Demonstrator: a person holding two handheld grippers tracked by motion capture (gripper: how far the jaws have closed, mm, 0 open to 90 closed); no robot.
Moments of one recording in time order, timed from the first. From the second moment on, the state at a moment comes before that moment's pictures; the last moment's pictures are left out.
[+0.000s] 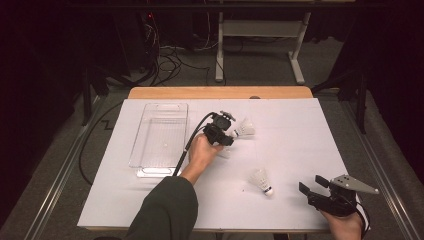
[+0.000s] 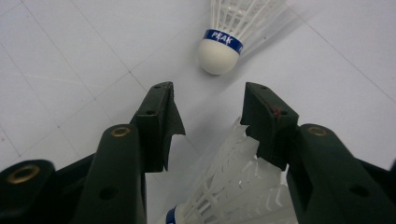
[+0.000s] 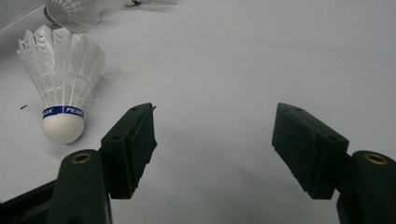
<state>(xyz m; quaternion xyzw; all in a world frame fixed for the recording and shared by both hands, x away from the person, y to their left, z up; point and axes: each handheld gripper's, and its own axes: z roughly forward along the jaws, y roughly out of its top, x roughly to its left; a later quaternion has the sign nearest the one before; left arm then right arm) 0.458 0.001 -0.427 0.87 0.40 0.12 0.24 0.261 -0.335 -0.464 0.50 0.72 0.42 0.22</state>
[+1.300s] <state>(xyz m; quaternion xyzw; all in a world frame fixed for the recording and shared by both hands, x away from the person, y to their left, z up) 0.455 0.009 -0.414 0.86 0.42 0.08 0.29 0.261 -0.335 -0.464 0.50 0.72 0.42 0.22</state>
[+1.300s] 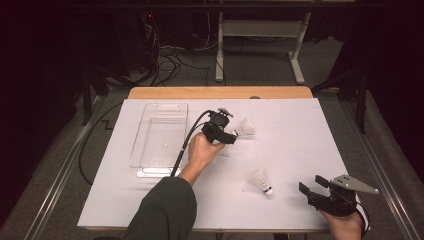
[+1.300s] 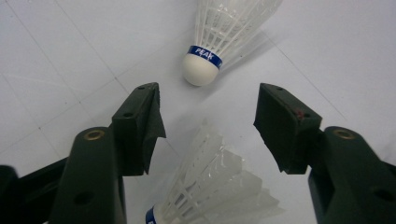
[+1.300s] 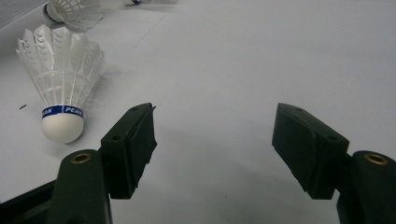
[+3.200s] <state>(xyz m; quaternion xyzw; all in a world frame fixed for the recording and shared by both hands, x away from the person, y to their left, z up) 0.393 0.058 -0.400 0.86 0.39 0.08 0.33 0.261 -0.334 -0.464 0.51 0.72 0.42 0.23</state>
